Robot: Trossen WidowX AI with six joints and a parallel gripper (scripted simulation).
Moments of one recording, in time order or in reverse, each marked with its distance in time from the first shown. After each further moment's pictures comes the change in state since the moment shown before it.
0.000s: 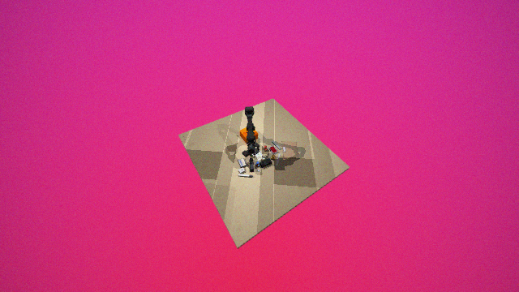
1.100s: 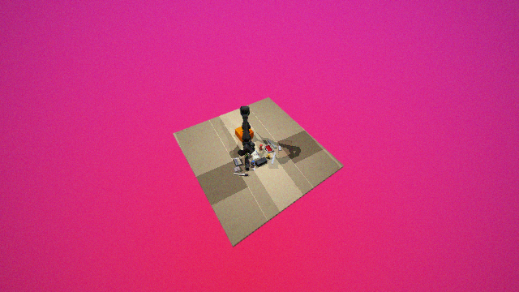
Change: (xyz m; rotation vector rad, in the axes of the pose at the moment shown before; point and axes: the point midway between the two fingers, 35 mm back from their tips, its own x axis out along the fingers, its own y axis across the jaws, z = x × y) arm 0.011 0.004 -0.005 -0.004 0.025 0.023
